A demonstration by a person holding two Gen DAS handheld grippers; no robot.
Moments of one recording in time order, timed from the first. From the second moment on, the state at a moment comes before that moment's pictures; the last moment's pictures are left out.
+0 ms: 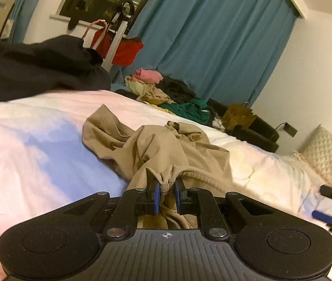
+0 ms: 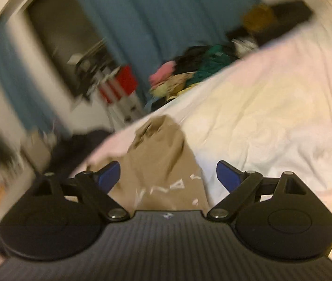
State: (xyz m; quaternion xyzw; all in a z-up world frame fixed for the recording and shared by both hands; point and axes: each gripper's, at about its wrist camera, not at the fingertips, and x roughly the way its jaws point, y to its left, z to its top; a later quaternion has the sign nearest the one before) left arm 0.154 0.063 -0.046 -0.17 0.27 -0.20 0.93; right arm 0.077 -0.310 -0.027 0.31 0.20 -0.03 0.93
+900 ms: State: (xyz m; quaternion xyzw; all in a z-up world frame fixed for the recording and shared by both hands) left arm 0.127 0.043 -0.034 -0.08 0.23 -0.26 0.93; right arm 0.064 -0.192 -0.025 -0.13 0.18 -0.04 0.97
